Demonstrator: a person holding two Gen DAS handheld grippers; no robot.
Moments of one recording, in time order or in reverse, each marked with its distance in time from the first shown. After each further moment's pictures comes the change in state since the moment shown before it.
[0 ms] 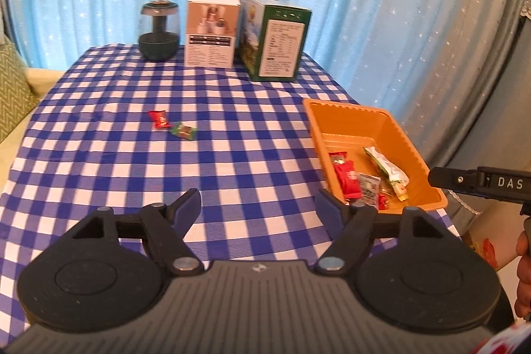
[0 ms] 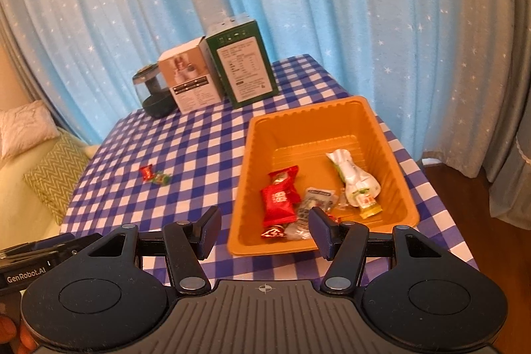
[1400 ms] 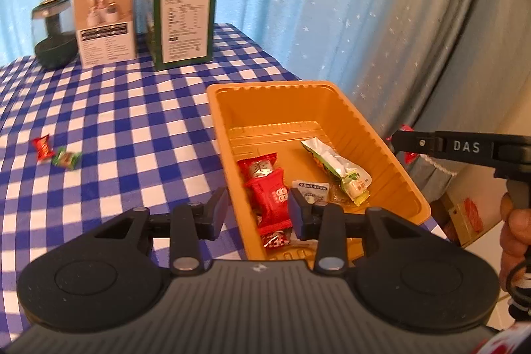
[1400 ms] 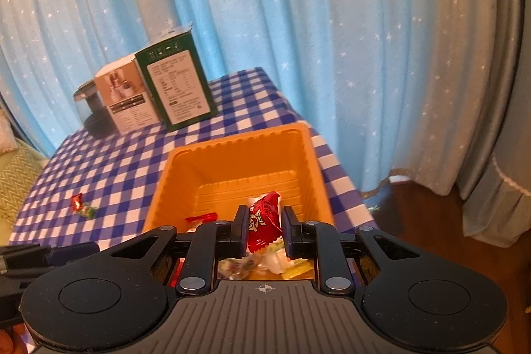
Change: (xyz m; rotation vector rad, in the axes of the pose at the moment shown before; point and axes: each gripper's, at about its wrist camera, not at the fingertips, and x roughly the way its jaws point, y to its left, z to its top) left arm 0.124 -0.096 0.027 0.154 0.099 -0.162; right arm 0.067 -0.086 0.044 0.004 -0.031 -0.109
